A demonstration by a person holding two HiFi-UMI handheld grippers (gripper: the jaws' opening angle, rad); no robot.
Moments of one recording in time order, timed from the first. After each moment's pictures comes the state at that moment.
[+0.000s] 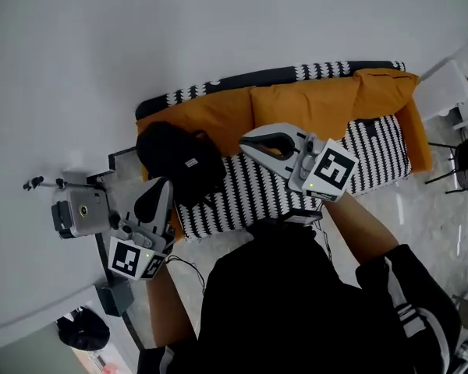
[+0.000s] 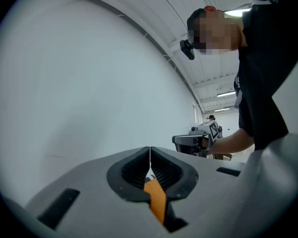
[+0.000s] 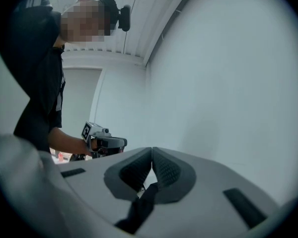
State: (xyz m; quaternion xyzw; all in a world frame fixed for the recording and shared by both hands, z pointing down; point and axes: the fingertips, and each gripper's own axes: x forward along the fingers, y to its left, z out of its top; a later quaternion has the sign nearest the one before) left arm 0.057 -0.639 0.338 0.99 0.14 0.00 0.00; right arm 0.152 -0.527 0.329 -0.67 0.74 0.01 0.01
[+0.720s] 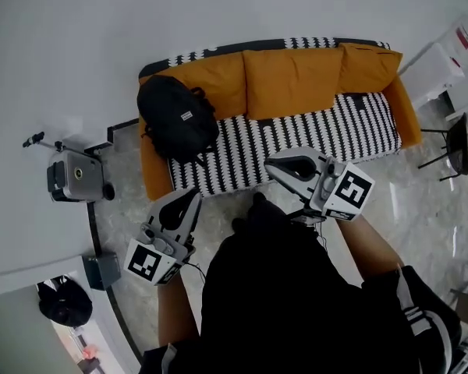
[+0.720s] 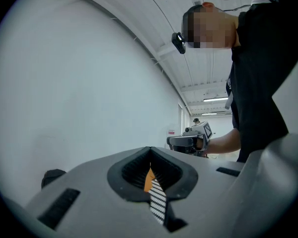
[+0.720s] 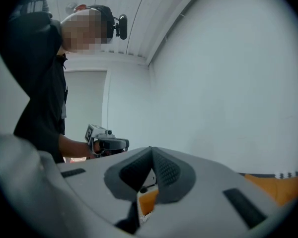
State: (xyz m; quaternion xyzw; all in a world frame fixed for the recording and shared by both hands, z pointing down) left arm -0.149 -0.478 0.346 0.98 0.22 0.00 0.04; right arm -0.069 -0.380 0.346 -0.68 0.73 -0.03 0.02
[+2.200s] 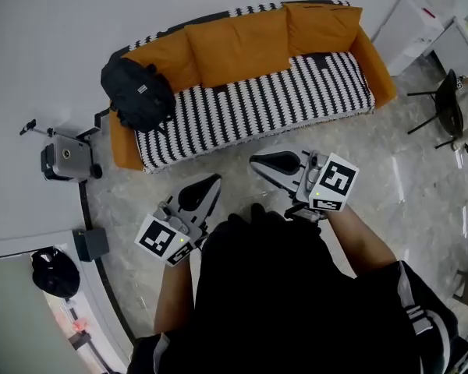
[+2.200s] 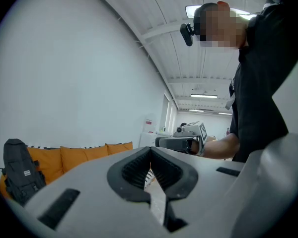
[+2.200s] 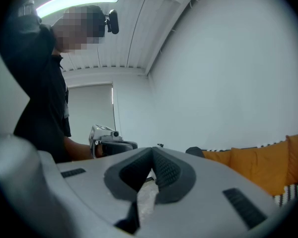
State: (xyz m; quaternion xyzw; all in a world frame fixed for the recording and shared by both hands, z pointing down) left arm -0.192 -0.153 0.377 0.95 0.28 0.08 0.05; right arm -0.151 -0.104 0.372 -0.67 0.74 -0.07 0.08
